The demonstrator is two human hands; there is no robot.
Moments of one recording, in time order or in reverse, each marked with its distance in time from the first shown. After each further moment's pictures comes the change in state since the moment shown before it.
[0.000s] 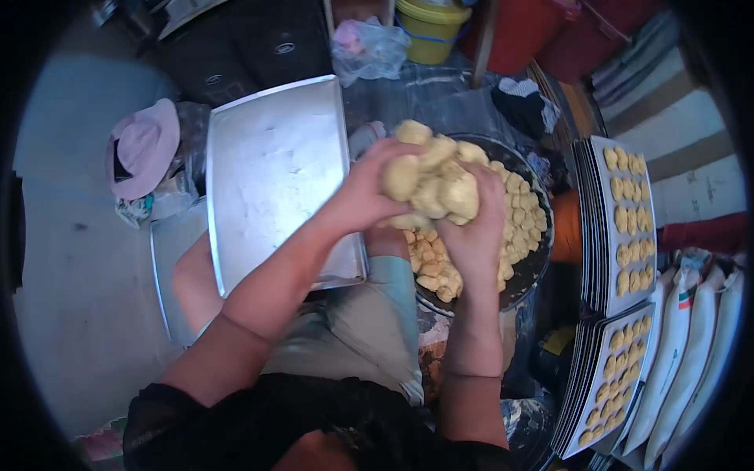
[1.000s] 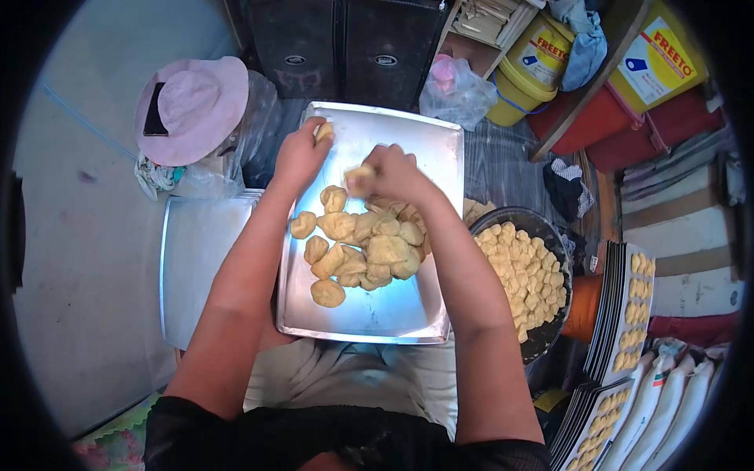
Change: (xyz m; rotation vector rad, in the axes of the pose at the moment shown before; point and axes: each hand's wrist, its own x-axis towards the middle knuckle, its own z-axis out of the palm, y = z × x) left_hand -0.075 -0.164 -0.297 0.581 0.537 -0.476; right_hand 0.095 -0.033 0.346 -0.155 -1.004 -0.164
